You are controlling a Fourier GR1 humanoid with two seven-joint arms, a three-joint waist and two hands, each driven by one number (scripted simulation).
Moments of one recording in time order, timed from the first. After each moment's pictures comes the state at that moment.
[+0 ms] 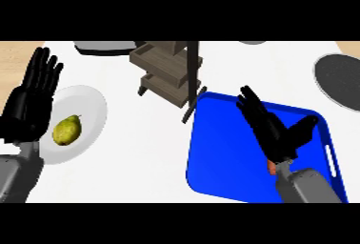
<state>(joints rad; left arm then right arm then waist) -0.27 0.44 -0.05 -1.53 0.34 0.20 -0.09 -0.22 -0.27 0.32 -1.48 -0.44 -0.13 0.08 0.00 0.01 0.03</state>
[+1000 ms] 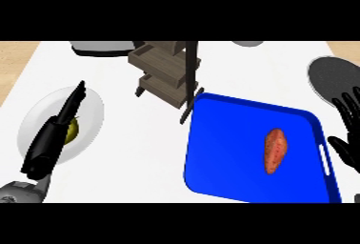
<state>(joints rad) -0.11 0.51 -0.26 -1.63 0.01 0.21 -0.07 -0.01 -0.37 -0.18 -1.54 -0.72 0.08 -0.19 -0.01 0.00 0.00</state>
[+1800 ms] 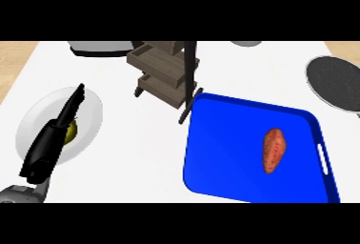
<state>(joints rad) -0.08 0.50 -0.24 -1.64 -0.02 0.20 -0.07 0.29 -0.85 -0.19 -1.89 -0.49 0.16 0.31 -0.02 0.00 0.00</state>
